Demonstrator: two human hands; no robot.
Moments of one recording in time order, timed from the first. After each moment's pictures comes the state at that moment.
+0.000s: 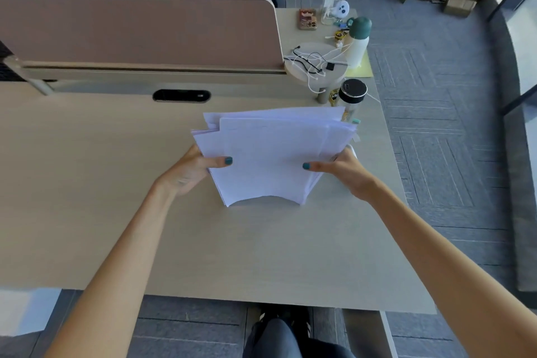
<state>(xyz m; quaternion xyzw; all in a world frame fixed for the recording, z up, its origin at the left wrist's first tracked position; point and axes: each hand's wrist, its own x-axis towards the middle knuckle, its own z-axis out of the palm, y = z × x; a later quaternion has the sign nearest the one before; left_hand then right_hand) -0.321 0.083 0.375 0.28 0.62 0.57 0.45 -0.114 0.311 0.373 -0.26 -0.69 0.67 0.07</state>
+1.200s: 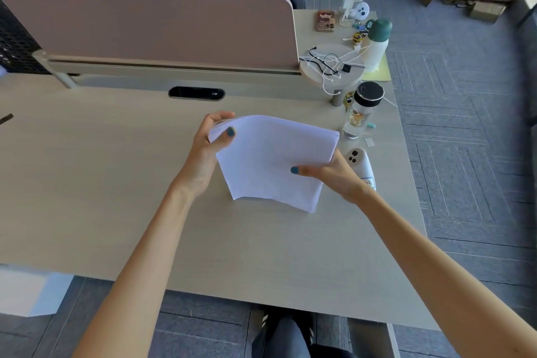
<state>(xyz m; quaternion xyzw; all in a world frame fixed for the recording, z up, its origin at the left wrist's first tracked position) -0.300 0.093 0.393 0.21 0.65 0.66 0.30 -0.136 0.288 0.369 -0.21 -0.71 0.67 0.06</state>
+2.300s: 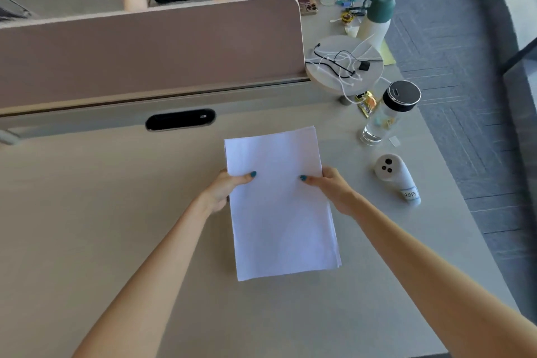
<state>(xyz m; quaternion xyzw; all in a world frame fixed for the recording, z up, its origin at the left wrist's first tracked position) -0.456 0.138 0.280 0.11 0.69 0.45 0.55 -0.262 0.298 0.257 -0.44 -0.58 0.68 0.01</state>
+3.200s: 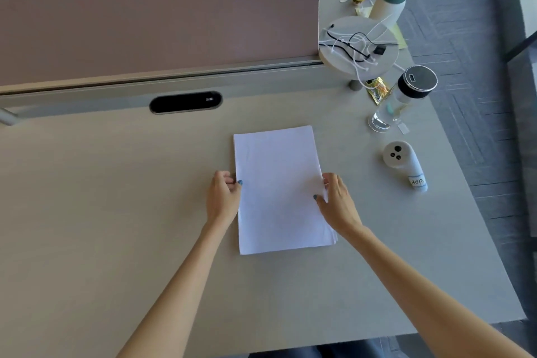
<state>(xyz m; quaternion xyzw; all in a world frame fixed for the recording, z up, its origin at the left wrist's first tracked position) -0.432 0.087 0.231 0.13 0.89 0.35 0.26 -0.233 0.233 0.230 -0.47 -0.80 0.37 0.01</state>
